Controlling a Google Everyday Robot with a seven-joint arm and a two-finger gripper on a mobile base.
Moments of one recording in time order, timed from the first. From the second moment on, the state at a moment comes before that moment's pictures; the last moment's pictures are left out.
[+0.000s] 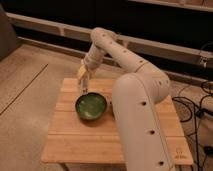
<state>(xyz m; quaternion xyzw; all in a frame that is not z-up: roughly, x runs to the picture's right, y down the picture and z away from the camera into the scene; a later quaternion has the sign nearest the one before) -0.118 -0.060 0.829 -0.45 -0.02 0.45 0.77</state>
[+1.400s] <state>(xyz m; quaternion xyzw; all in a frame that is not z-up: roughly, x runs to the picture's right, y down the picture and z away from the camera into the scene) -0.098 0.050 0.820 -0.57 0.12 0.42 0.70</state>
